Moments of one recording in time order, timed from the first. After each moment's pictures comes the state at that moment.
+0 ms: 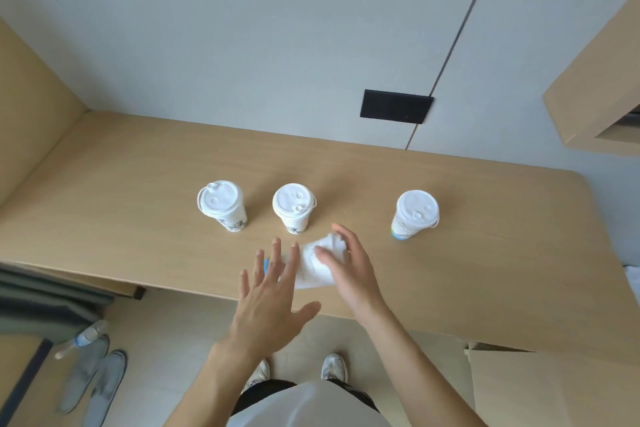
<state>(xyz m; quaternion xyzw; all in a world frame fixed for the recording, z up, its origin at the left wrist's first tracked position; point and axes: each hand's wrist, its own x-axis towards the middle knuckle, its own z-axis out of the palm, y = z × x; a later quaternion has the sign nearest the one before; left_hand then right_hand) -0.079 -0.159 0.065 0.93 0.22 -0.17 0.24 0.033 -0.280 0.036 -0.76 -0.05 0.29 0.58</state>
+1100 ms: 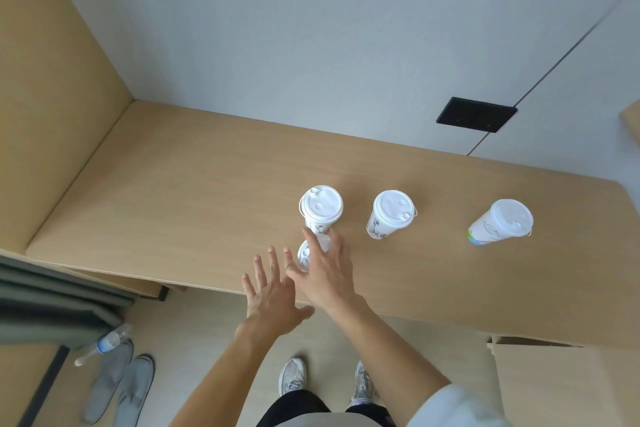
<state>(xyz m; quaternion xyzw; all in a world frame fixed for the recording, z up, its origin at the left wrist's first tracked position) -0.148 0.063 -0.031 0.91 0.24 -0.26 0.21 -0.072 -0.019 -0.012 -0.94 -0.19 0.14 0.23</state>
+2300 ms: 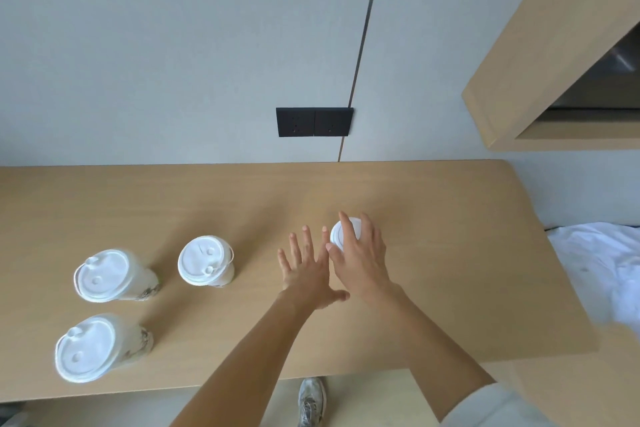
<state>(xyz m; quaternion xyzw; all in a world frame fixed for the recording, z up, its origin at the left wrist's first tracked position) 0.158 -0.247 -0.029 0.94 0.11 -0.30 0.15 0.204 -0.354 -0.020 -0.96 -0.12 0.12 0.20</state>
